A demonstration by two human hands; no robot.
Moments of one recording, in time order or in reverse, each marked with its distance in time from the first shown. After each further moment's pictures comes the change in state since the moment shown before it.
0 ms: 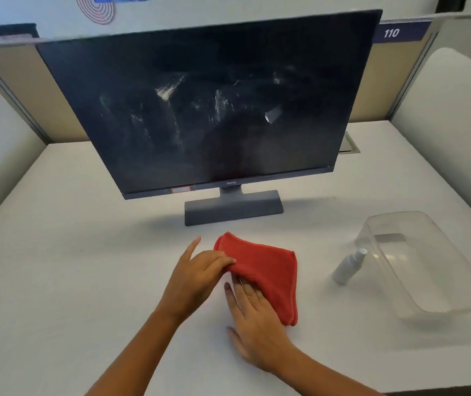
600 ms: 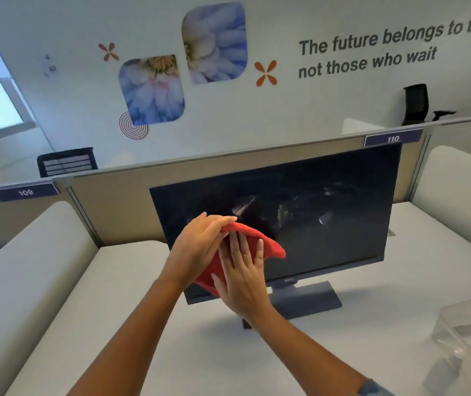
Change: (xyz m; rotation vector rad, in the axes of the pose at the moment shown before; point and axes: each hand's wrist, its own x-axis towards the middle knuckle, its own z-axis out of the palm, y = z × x) left_hand 0.136 -0.149 -0.196 -0.047 0.106 -0.053; right_hand 0.308 -0.045 -0.052 -0.082 0.499 0.163
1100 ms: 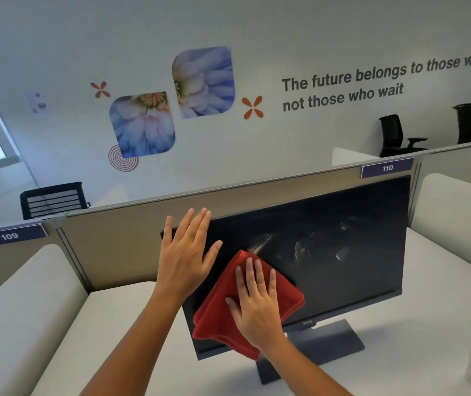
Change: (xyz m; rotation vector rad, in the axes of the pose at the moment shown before) left_hand 0.048 -0.063 -0.025 0.439 0.145 -0.034; right_hand 0.034 0.013 0.049 -0.128 0.127 0.080
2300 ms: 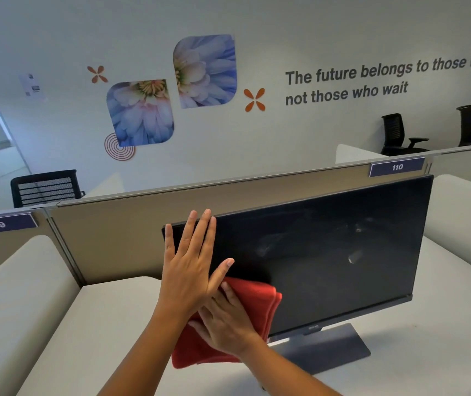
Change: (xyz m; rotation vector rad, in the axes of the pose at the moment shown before) left_hand -0.017 -0.001 0.020 0.053 0.026 0.005; right_hand 0.011 -0.044 0.029 -0.186 -0.007 -0.446
